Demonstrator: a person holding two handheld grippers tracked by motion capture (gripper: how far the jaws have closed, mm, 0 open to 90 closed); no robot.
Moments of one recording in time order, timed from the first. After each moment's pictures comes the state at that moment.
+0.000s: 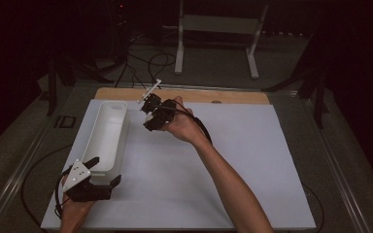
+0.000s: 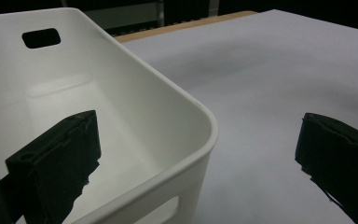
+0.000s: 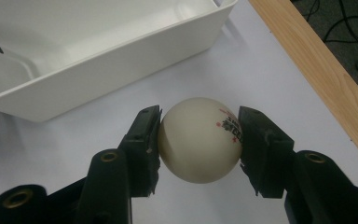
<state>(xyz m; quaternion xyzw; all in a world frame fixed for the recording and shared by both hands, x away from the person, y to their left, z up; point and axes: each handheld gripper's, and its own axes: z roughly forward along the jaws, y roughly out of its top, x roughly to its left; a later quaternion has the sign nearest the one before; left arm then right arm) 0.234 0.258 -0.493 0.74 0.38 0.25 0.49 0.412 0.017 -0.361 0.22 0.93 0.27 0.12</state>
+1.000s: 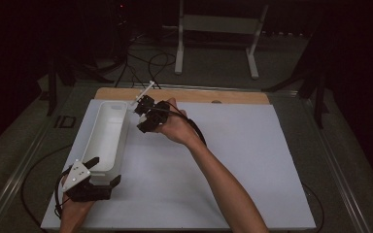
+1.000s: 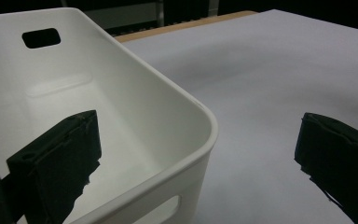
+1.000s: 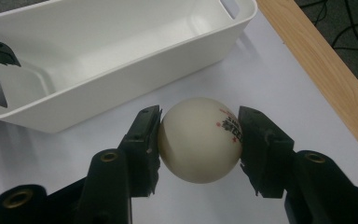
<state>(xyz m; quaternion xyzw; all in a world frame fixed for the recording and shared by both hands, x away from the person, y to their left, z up) 0.234 0.258 -0.493 0.74 0.38 0.25 0.50 0.407 0.033 -0.363 0.22 0.93 0.28 0.11</state>
